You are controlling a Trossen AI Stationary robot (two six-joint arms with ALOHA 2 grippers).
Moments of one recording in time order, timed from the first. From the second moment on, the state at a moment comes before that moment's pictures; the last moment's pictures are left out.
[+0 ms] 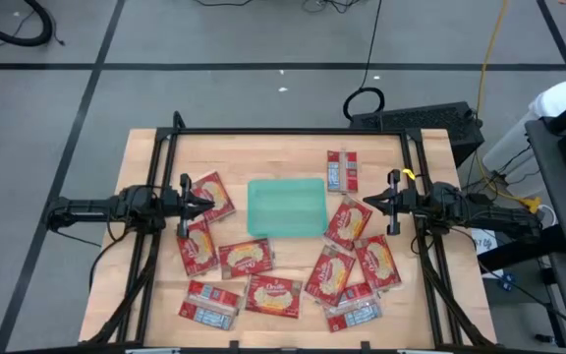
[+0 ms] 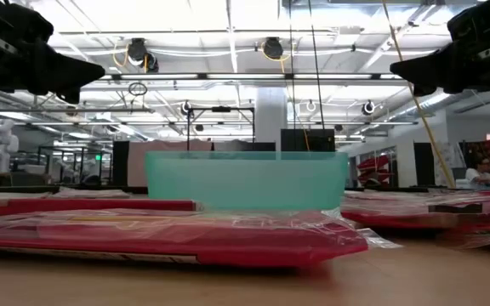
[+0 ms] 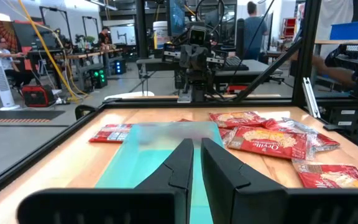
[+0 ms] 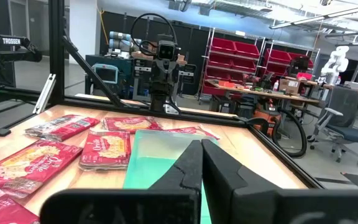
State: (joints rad) left arm 0.00 0.00 0.01 0.01 -0.04 0.04; right arm -0.13 0.01 0.02 0.08 -0.08 -0.14
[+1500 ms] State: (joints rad) left arm 0.00 0.00 0.01 0.01 -0.04 0.04; right arm -0.13 0.01 0.02 0.08 -0.08 -0.14
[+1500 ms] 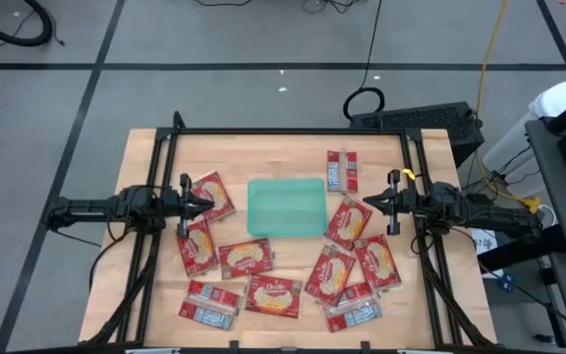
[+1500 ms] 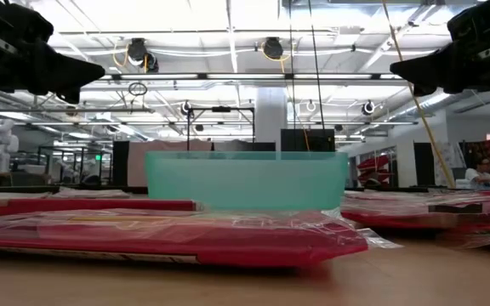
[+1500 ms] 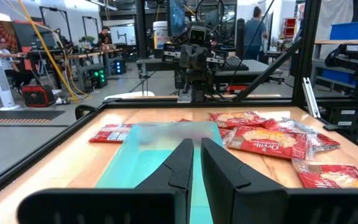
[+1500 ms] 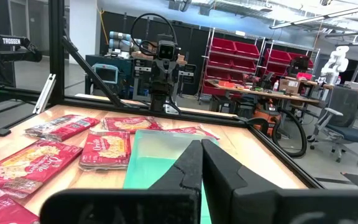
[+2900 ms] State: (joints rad) left arm 0.00 0.00 0.01 0.07 -0.04 0.05; right arm -0.13 0.01 0.02 0.08 -0.08 -0.14
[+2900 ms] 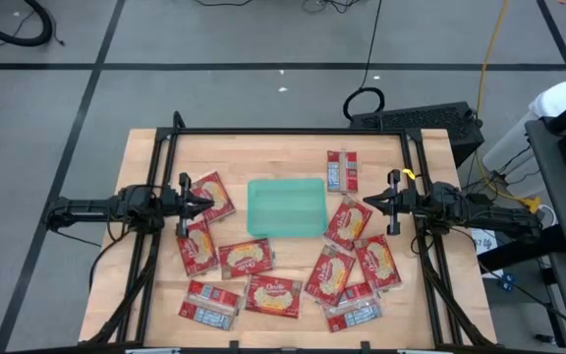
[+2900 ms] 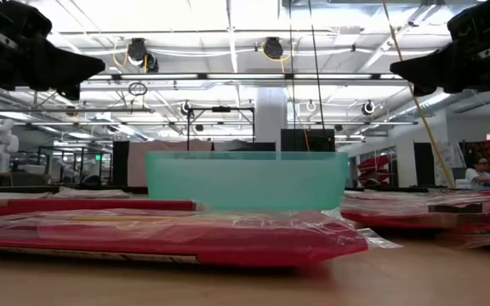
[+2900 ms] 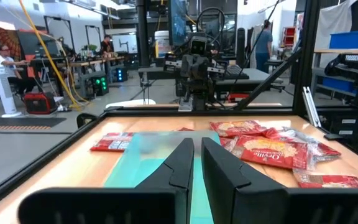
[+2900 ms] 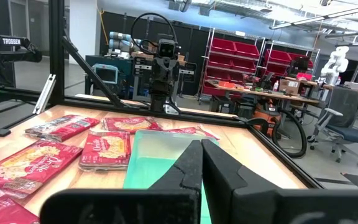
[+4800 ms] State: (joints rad) left arm 0.00 0.01 0.01 0.01 -0.03 0.00; right arm -0.20 1.27 0.63 -0.39 0.31 0.07
